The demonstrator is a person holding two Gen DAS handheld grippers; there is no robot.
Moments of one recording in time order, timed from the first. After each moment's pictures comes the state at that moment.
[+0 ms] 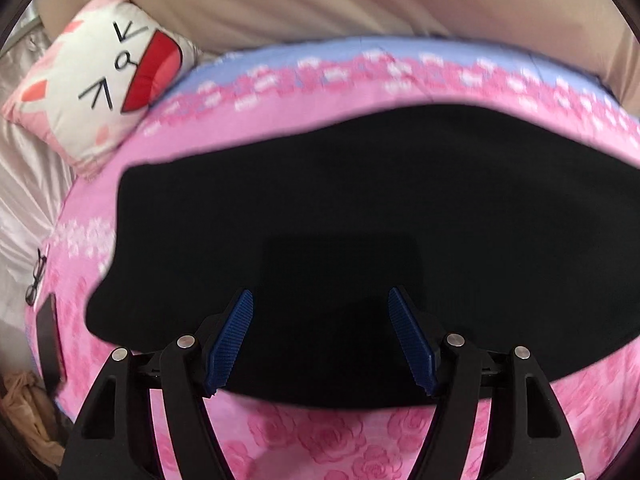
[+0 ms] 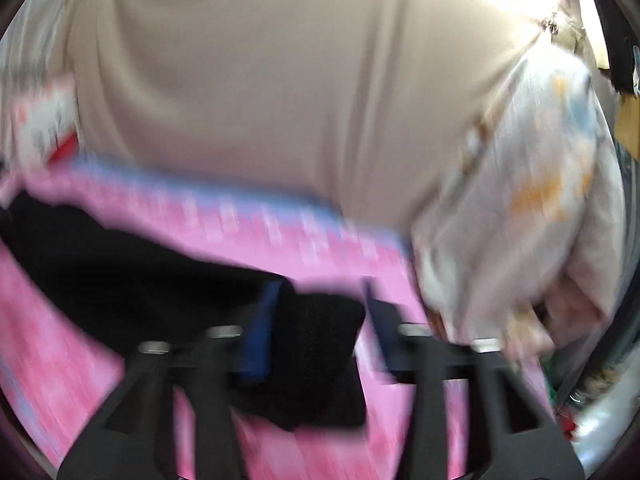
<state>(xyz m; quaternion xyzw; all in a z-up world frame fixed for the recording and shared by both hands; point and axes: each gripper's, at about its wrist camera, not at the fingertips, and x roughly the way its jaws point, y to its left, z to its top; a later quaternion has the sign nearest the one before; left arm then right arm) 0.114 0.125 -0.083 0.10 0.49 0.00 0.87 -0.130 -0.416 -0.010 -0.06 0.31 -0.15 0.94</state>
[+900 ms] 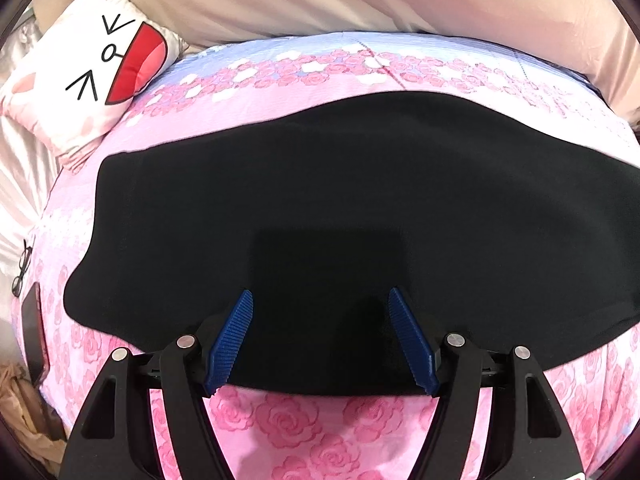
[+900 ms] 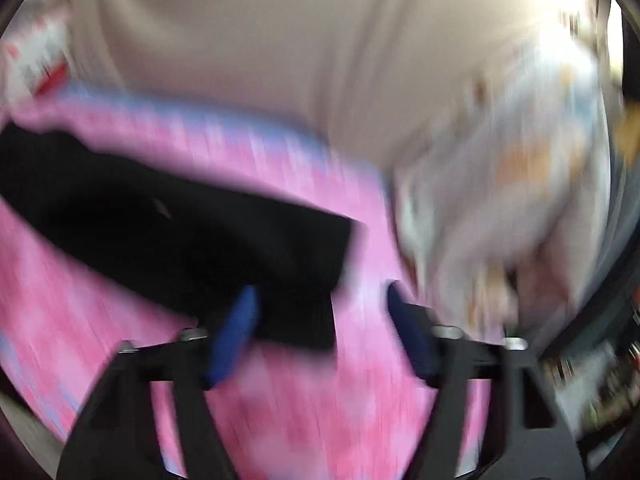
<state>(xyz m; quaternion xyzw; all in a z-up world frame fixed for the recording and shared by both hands) 0.100 0.114 -0.078 0.08 0.50 -0.02 0.86 -0.157 -0.426 -0.016 -0.10 0.44 -0.19 0.87</state>
